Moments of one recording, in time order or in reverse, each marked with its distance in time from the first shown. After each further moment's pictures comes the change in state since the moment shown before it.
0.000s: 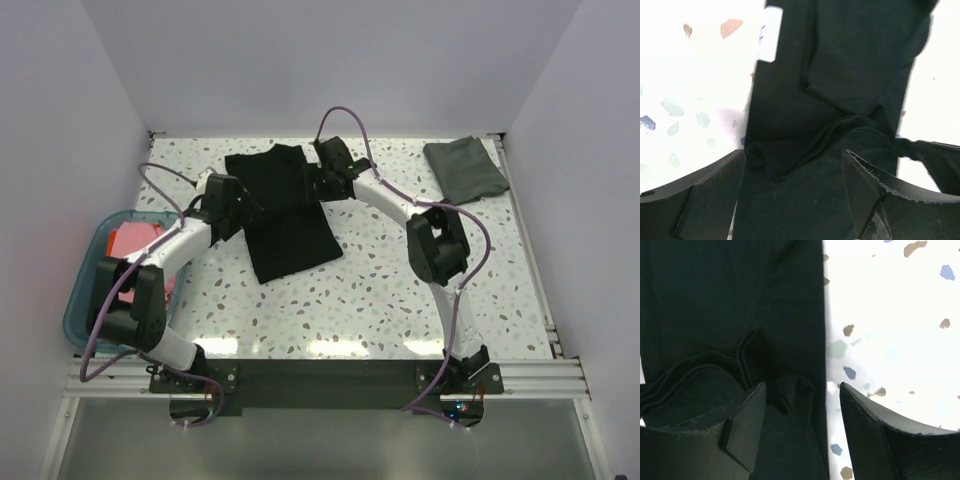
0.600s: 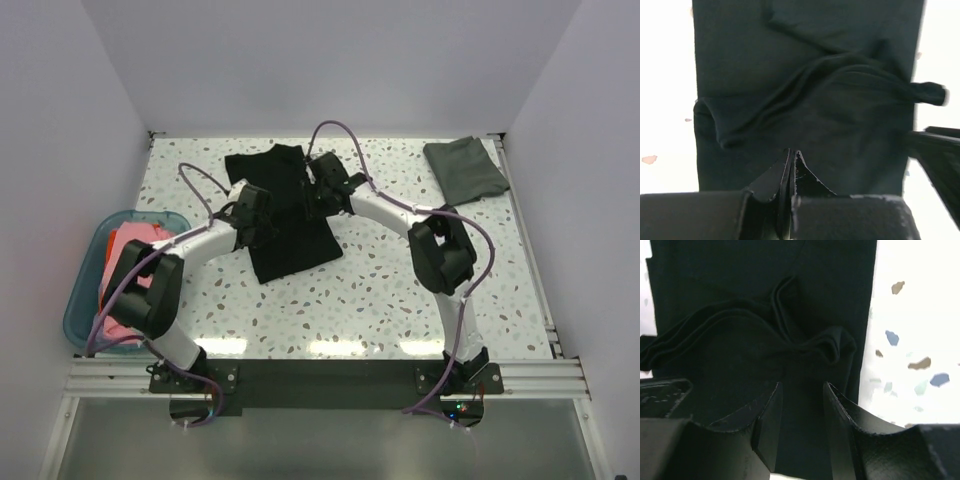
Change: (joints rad) left arm -0.175 0.051 0.001 -0.018 -0.038 0.004; right arm 0.063 -0.130 -0.218 0.077 -0.027 0.000
